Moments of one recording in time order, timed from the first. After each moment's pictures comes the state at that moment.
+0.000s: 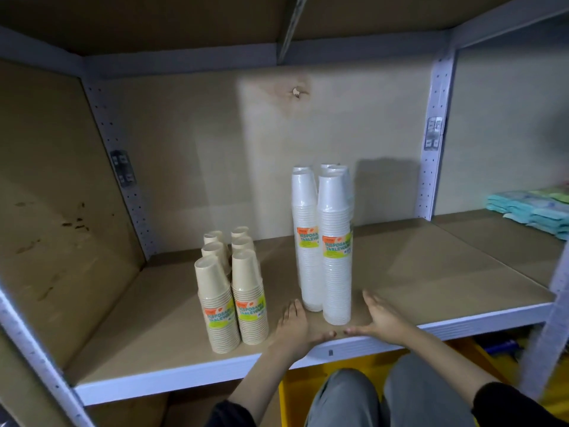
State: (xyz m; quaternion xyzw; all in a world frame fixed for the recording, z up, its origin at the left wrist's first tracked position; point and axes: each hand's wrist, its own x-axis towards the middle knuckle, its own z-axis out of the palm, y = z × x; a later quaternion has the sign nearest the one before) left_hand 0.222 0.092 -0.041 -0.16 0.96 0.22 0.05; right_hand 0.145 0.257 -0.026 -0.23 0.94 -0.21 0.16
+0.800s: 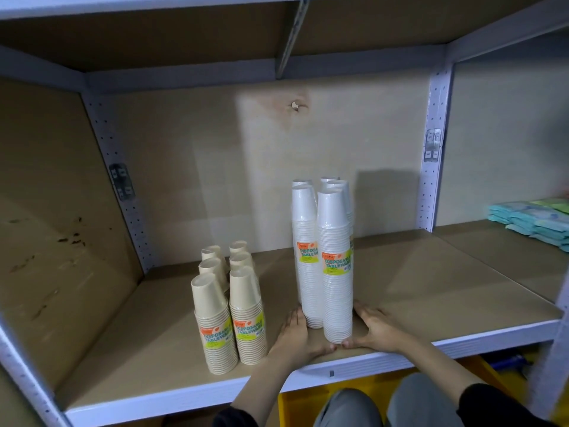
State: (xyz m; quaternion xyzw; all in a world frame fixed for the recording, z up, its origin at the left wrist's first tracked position) left_hand 0.206 0.081 -0.041 -0.12 0.96 0.26 0.03; right_hand 0.112 0.251 -0.037 -0.32 0.92 -0.18 0.12
